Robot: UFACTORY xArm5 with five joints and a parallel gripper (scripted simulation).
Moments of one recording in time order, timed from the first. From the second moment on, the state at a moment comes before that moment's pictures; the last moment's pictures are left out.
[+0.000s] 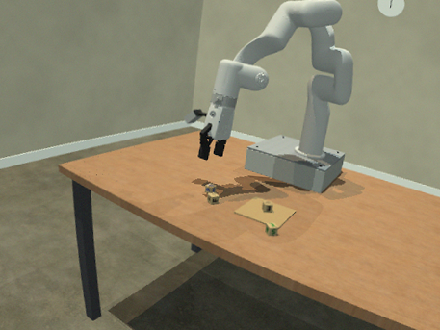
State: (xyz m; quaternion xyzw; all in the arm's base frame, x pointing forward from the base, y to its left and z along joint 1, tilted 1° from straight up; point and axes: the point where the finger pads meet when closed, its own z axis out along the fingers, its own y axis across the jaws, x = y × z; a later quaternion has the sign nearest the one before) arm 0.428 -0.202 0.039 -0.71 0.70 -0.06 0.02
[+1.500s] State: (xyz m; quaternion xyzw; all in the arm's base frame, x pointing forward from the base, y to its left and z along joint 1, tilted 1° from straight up) arm 0.419 -0.193 0.050 -0.51 0.86 0.00 0.00
